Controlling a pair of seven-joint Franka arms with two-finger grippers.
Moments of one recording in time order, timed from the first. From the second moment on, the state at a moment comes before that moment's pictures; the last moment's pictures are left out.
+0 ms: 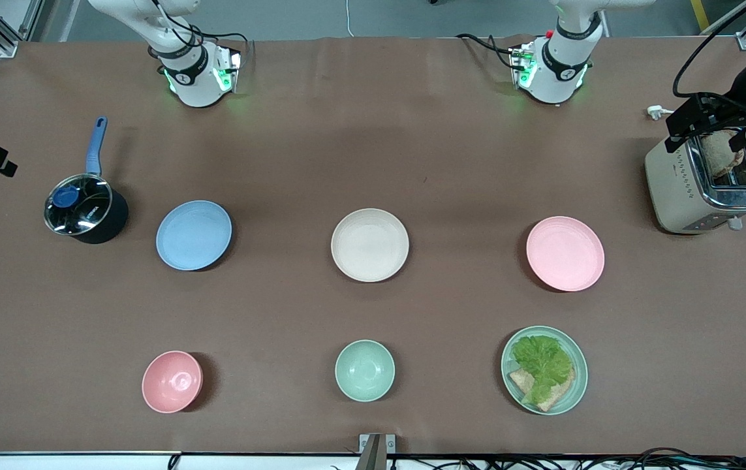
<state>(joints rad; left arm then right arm) -0.03 -0.10 -0.08 -1.60 0.02 1.55 -0.07 -0.03 0.01 -0.10 -1.50 -0.02 1.47 0.07</state>
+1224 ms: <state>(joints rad) 0.08 0.16 -0.07 -1.71 -0.06 1.79 0.08 -0.03 0.09 -0.16 -1.61 0.08 1.61 -0.24</state>
